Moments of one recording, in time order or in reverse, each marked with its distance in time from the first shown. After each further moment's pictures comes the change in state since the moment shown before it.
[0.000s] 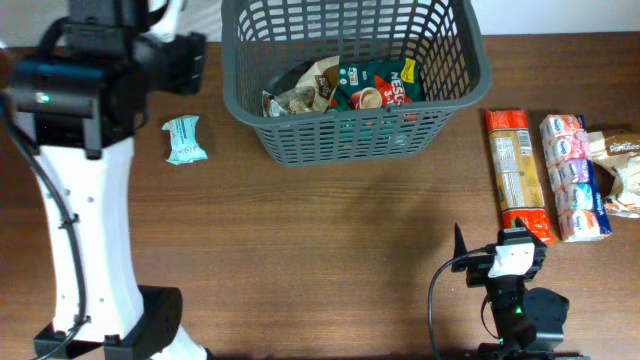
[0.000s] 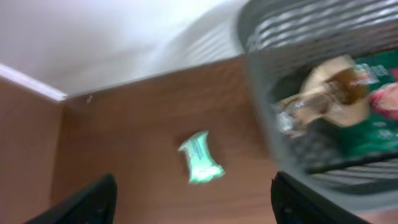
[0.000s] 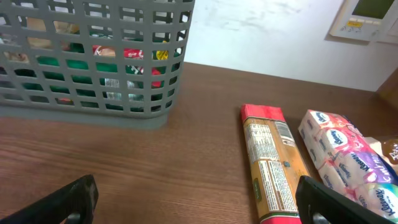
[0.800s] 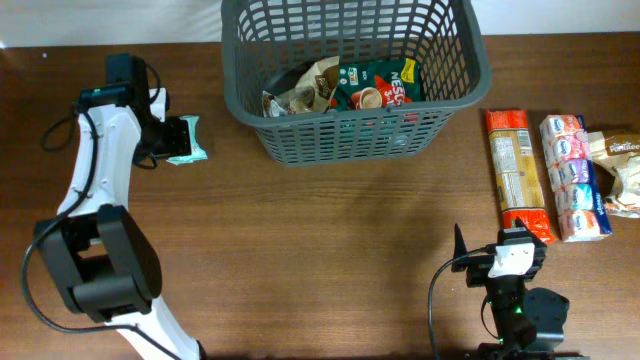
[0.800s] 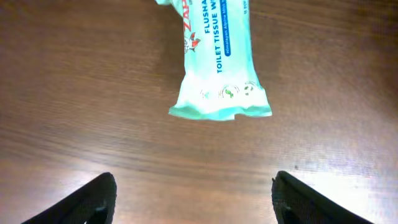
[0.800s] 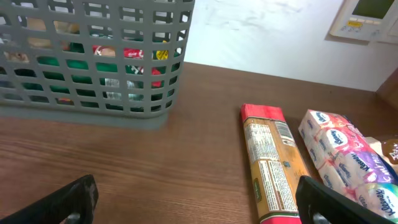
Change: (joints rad) left arm 0.303 0.166 -0.862 0.420 0.146 -0.148; right arm 0.000 0.000 0.000 0.000 0.000 0.000
